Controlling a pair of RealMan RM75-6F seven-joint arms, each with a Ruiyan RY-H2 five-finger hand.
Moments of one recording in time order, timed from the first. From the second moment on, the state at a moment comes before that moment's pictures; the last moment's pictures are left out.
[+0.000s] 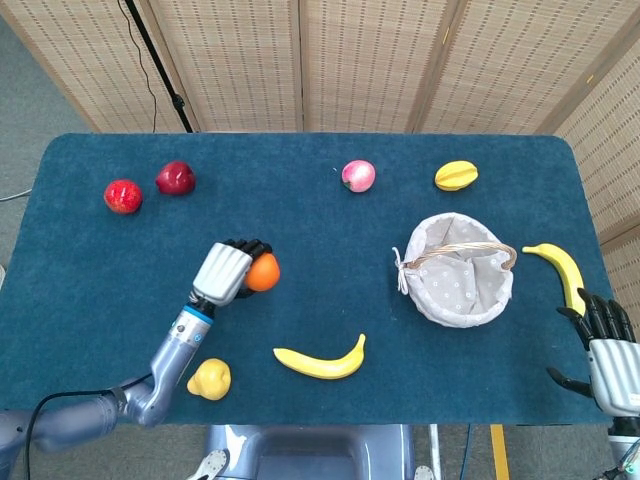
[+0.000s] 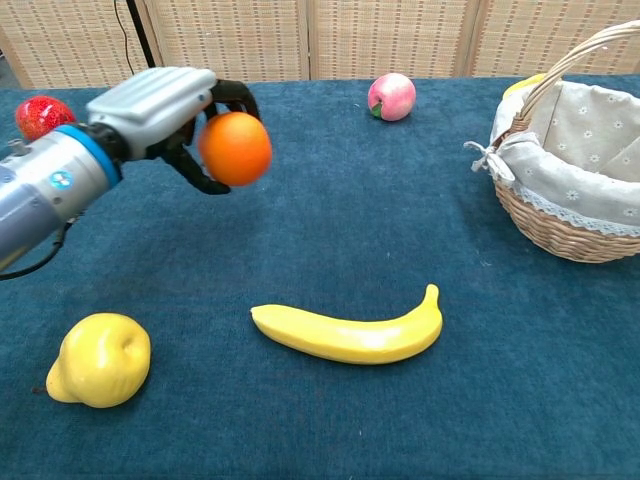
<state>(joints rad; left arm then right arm) -0.72 -1.77 -0.22 -1.23 1.40 1.13 0.26 0.03 -1.05 0.05 -1.69 -1.50 1.51 -0.01</state>
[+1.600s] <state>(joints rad) -0.85 -1.88 -0.22 -1.25 1.31 0.95 0.32 0.00 -1.03 0.06 -1.69 -1.51 1.56 0.03</state>
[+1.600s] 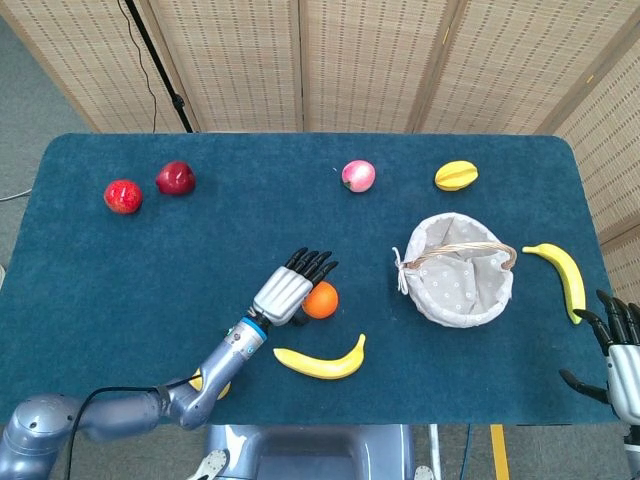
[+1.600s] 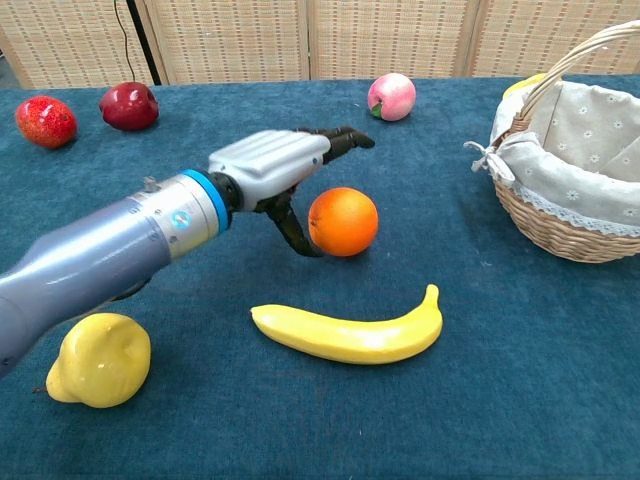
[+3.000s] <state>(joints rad) -0.22 -1.26 0.02 -1.47 1.46 1.53 0.05 0.15 -0.88 -0.04 -1.86 -1.77 1.33 0.03</state>
